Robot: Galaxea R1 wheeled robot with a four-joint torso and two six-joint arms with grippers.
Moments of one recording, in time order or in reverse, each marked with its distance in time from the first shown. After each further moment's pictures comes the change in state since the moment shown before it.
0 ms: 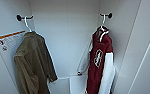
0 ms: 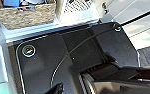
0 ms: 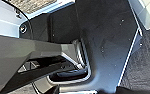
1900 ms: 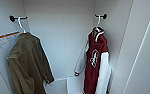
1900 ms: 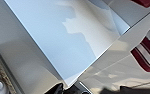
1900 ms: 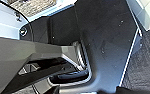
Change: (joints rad) left arm -0.633 -0.349 0.803 -0.023 0.398 -0.083; right arm 0.006 -0.002 0.003 -0.024 -0.004 0.000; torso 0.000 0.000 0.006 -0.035
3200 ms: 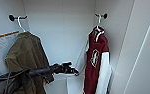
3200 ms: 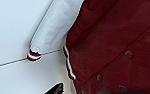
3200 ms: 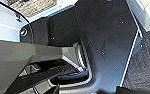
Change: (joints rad) left arm -0.603 0.008 0.121 -0.020 0.201 -0.448; right arm 0.006 0.001 0.001 0.000 -0.001 0.000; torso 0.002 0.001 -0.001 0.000
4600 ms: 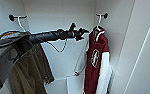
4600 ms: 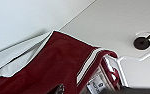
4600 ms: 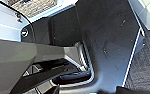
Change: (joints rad) left arm -0.507 0.122 -0.019 -0.211 -0.213 -0.506; right arm -0.004 0.008 0.000 0.005 0.007 0.007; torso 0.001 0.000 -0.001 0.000
